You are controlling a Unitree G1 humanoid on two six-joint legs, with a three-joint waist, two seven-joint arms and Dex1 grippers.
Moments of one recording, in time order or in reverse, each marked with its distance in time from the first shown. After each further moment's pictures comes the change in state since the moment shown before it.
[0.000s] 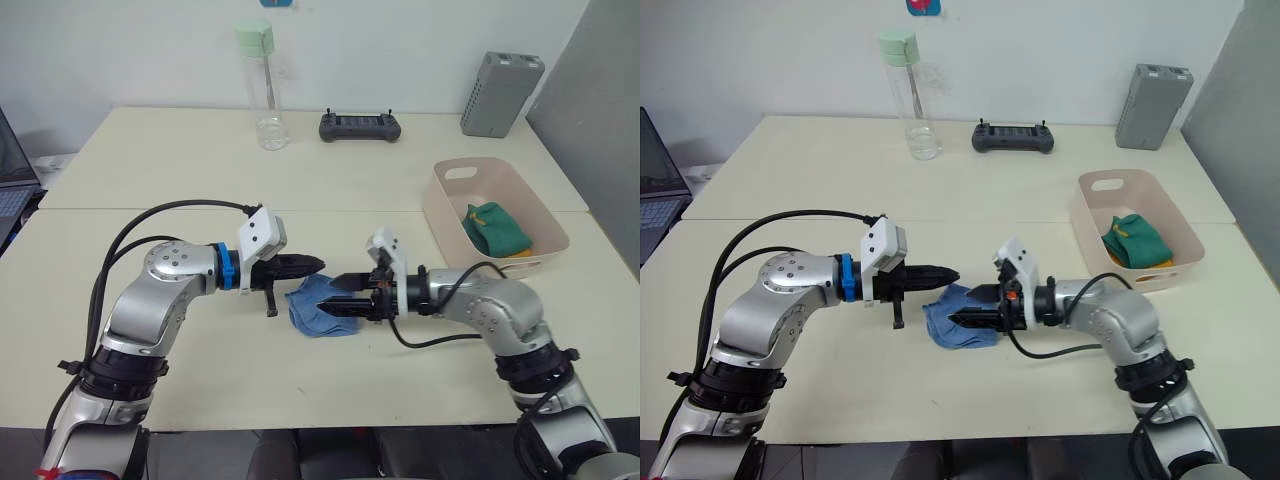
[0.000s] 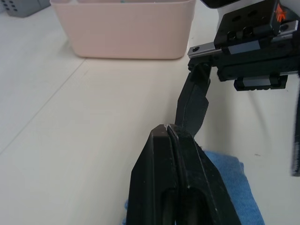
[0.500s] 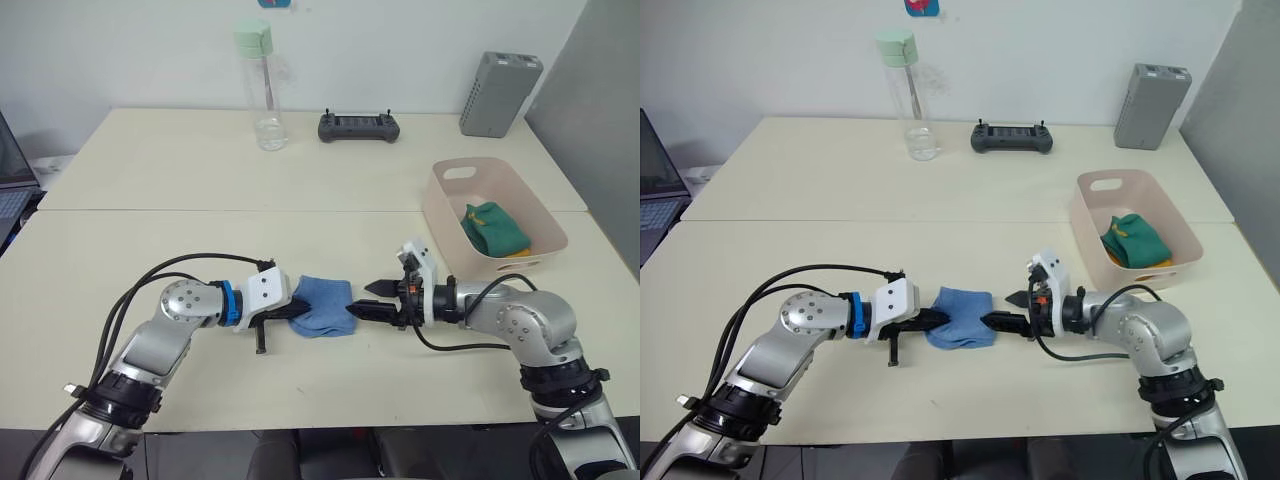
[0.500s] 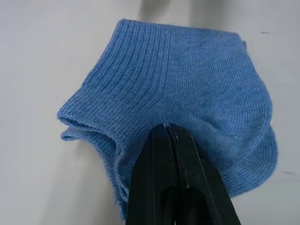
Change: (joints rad) left arm 0.191 0.066 -0.141 0.163 0.232 -0.379 0.020; right arm 0.112 -0.020 -0.067 0.049 -0.020 0.088 -0.121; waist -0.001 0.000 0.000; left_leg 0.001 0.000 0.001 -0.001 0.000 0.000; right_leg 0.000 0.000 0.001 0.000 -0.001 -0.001
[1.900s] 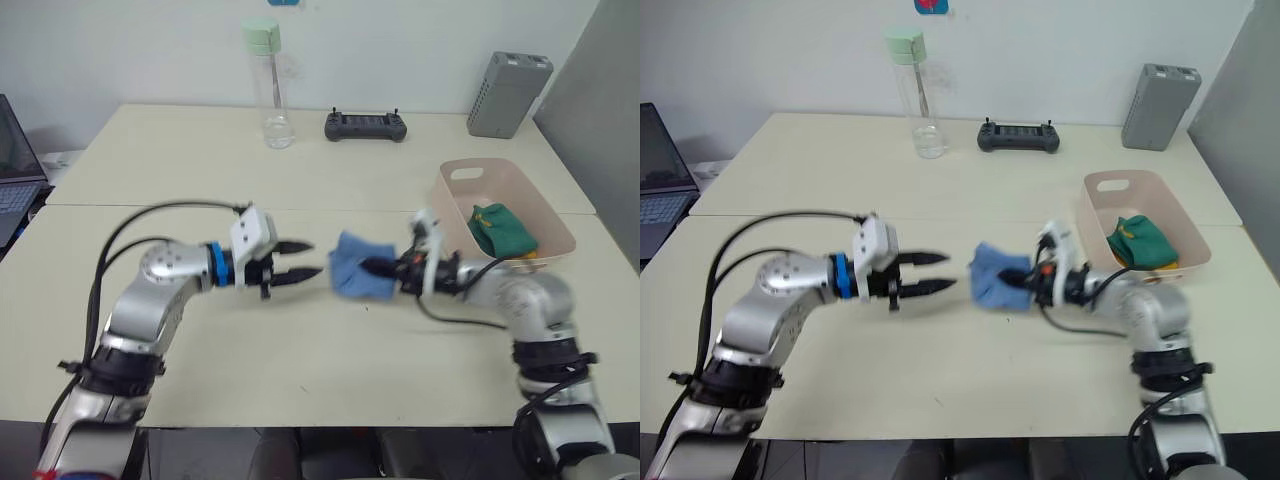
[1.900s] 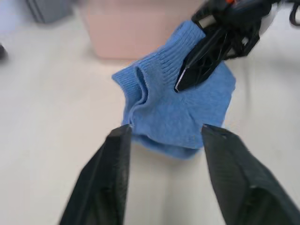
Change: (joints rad) left arm -0.294 -0.112 0.160 -0.058 -0.292 0.286 0.027; right arm -0.162 -0.025 -0.245 0.014 0.015 0.010 -0.036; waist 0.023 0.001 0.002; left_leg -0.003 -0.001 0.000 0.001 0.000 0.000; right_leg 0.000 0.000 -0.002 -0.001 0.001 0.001
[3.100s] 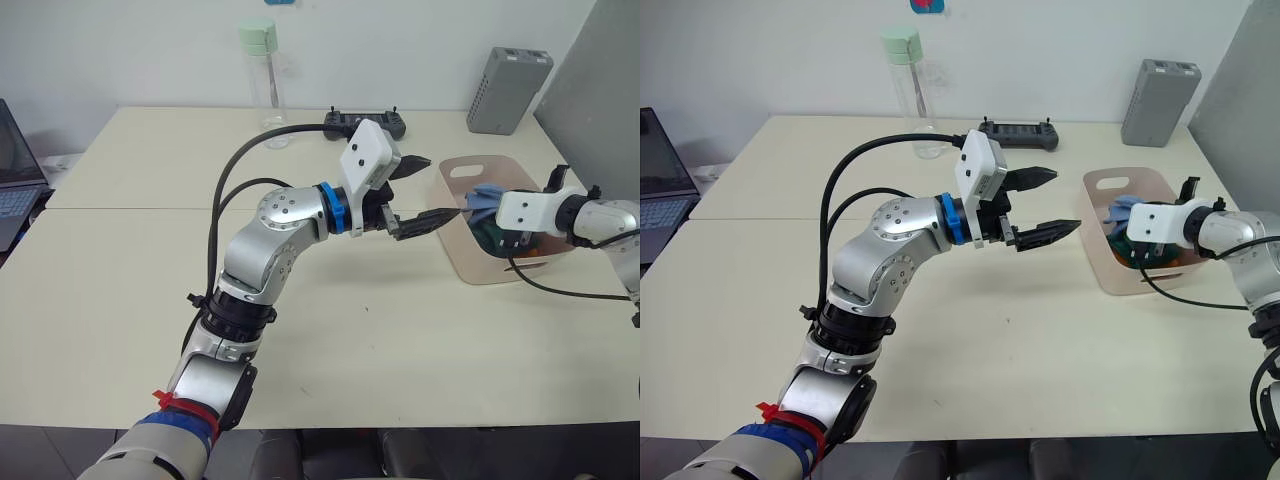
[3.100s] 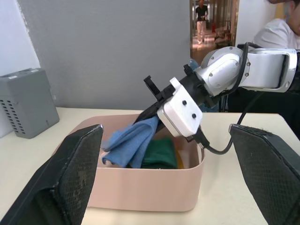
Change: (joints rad) left arm -0.259 -0.403 -0.133 0.014 0.055 0.113 0.254; right arm -0.134 -0.551 0.371 0.684 -1.048 -1.464 0.120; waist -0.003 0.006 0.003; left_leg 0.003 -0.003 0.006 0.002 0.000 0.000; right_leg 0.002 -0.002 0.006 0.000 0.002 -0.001
